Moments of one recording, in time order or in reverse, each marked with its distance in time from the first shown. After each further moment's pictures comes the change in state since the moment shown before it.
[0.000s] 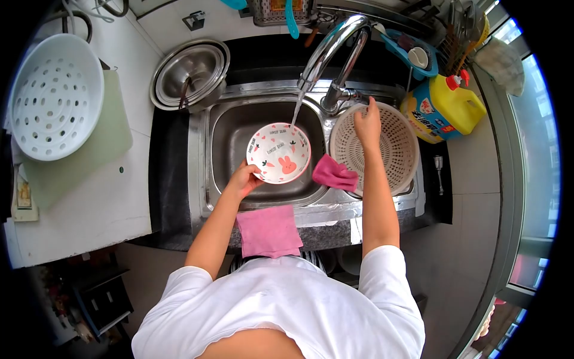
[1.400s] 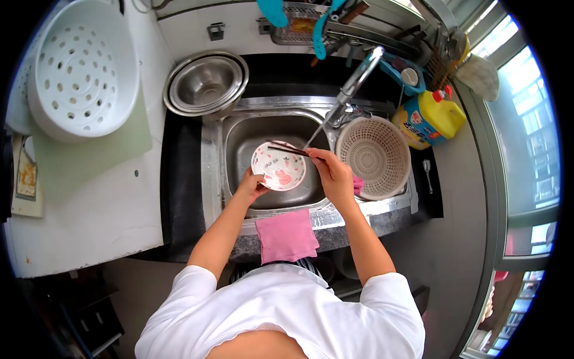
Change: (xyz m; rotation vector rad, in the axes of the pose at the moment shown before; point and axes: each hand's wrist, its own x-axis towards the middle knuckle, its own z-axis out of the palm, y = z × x) left_hand 0.015 -0.001 -0.049 0.031 0.033 -0.021; right_hand -0.151 -0.172 -0.034 0.496 -0.169 -0.392
